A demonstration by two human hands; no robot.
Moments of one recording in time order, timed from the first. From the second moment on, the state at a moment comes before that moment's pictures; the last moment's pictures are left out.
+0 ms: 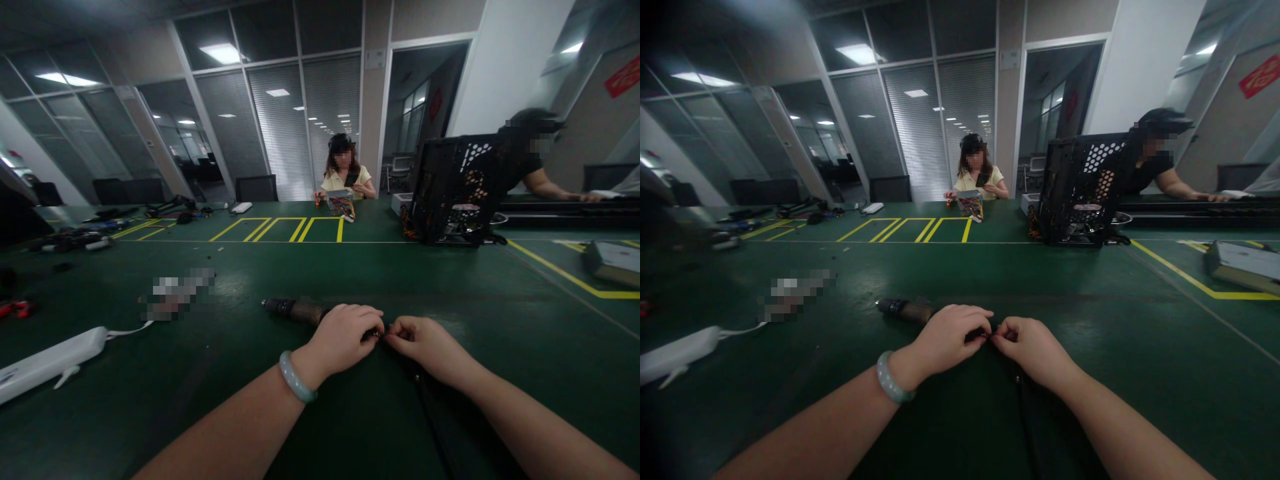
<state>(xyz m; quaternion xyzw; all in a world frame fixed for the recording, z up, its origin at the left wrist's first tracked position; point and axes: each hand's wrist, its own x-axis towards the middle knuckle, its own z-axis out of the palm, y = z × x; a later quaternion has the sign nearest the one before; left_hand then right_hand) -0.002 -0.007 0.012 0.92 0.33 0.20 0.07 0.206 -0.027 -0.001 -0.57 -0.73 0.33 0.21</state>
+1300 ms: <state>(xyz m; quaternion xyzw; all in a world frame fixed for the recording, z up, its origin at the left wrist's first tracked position) -0.002 -0.010 0.013 0.93 0.31 0.20 0.08 0.206 -0.027 -0.001 -0.56 -0.73 0.33 0.21</state>
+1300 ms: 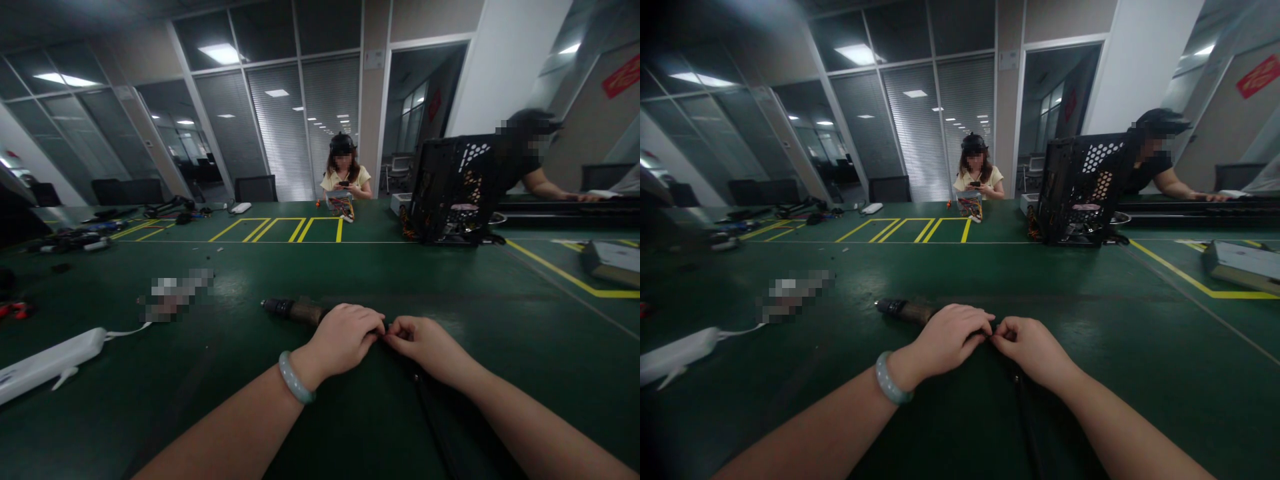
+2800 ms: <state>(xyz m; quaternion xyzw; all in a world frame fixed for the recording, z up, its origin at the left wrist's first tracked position) 0.000 -0.002 0.003 0.92 0.33 0.22 0.07 0.209 -0.026 -0.005 -0.55 -0.72 0.34 0.25</state>
